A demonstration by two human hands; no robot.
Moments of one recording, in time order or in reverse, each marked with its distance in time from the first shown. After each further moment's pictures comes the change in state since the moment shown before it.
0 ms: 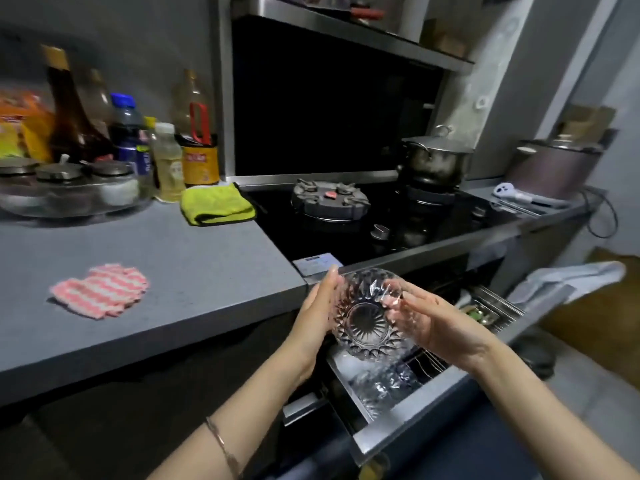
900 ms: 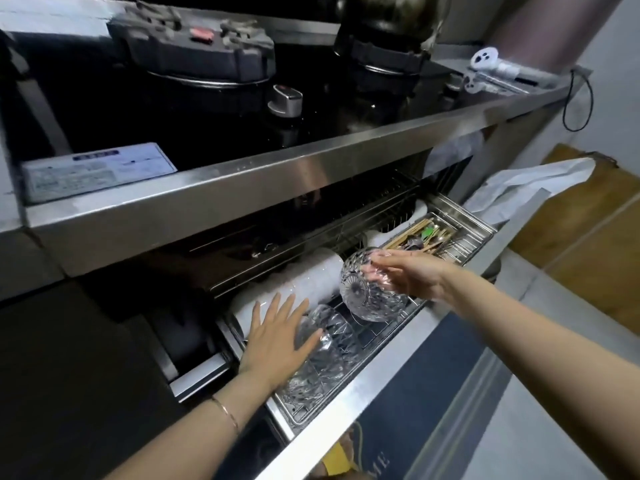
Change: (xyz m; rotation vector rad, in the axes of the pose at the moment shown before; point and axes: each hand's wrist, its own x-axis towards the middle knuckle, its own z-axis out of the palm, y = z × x) left_hand 0.155 -0.299 0.050 1.458 -0.245 0.018; right_hand 0.104 0.084 -0.275 -0.173 0.378 0.496
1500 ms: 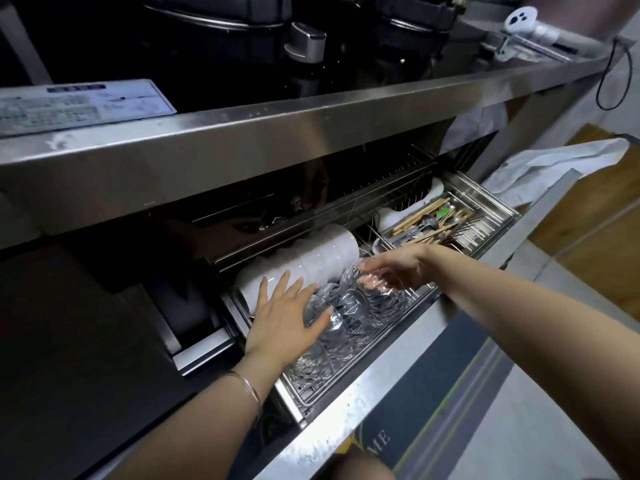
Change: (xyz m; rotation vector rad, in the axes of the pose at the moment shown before) left_hand 0.001 0.001 0.005 -0.063 0.041 -0.014; right_hand 0.093 0.035 -0.009 -0.634 -0.156 0.375
